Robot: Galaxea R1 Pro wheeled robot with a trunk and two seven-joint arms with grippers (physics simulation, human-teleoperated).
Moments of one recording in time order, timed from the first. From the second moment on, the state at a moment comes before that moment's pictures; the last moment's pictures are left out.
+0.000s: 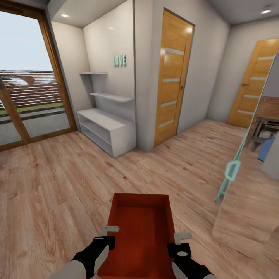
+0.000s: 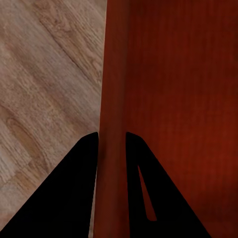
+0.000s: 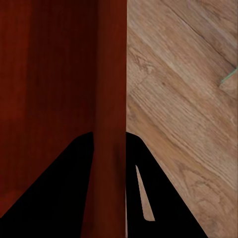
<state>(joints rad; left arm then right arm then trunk) -0.60 -0.14 -0.08 -0.28 0.08 0.21 0.24 -0.54 0.08 0.55 -0.27 -0.44 0.00 -0.38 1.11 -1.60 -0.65</state>
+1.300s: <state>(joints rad) -0.60 -0.14 -0.08 -0.28 0.08 0.21 0.24 -0.54 0.08 0.55 -0.28 -0.44 0.00 -0.38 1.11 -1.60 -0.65</state>
